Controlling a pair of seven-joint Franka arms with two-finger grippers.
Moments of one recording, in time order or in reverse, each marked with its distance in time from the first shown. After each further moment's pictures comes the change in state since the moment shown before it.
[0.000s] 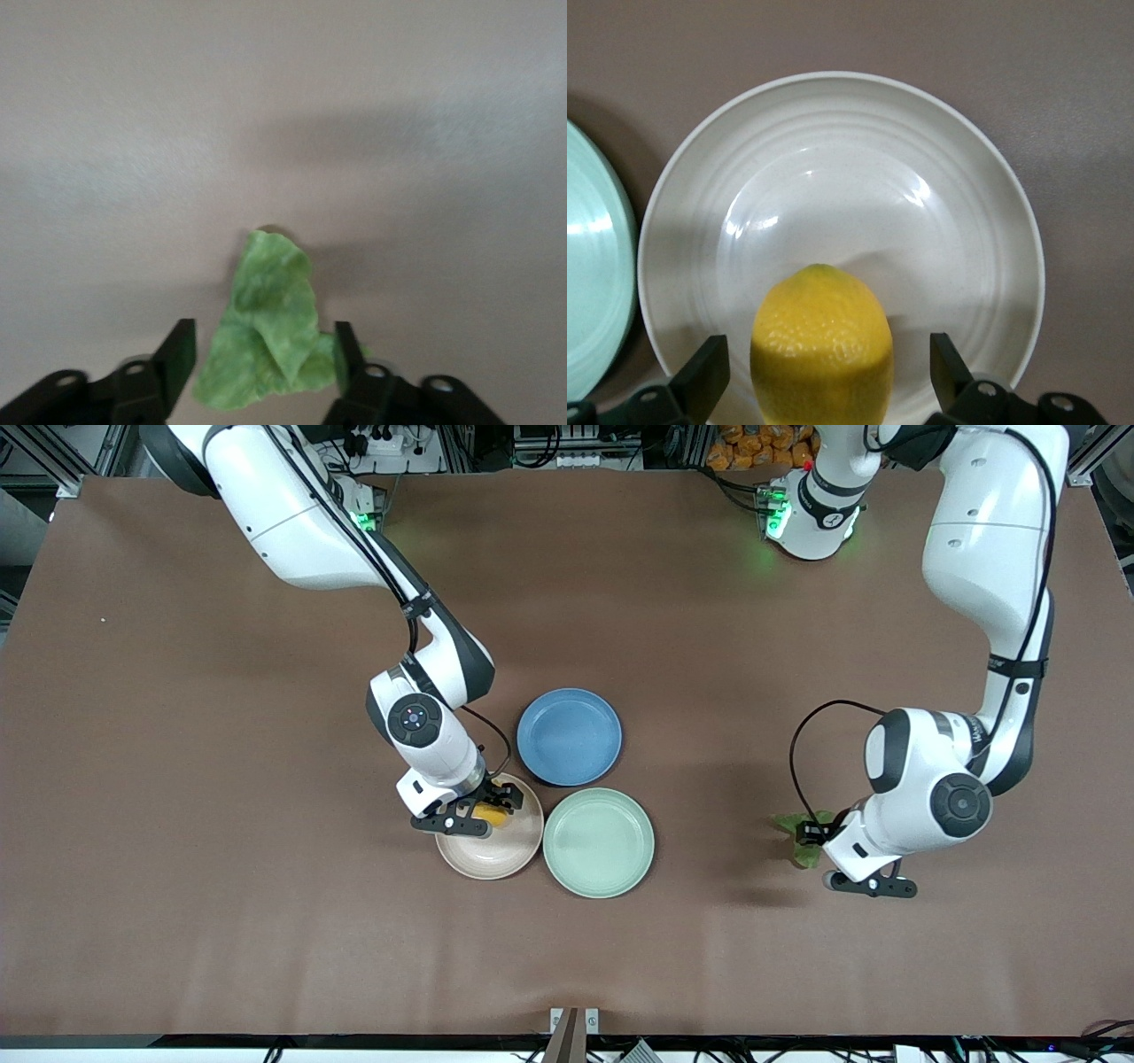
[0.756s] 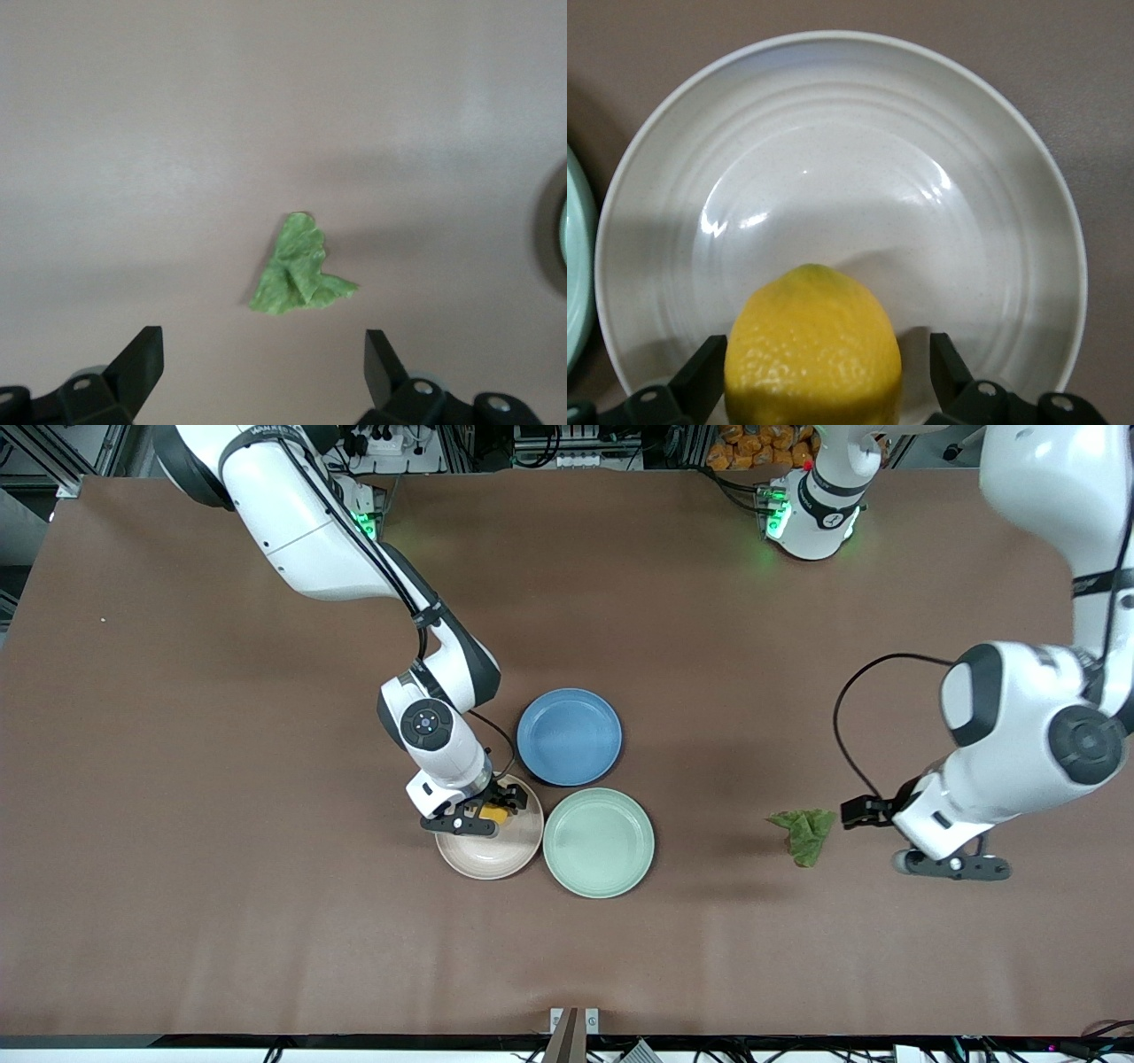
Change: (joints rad) left arm 0.035 -0.228 0.000 0.003 0.000 -0.172 0.001; right arm 0.022 0.046 -0.016 0.002 -0.007 0.042 0.000
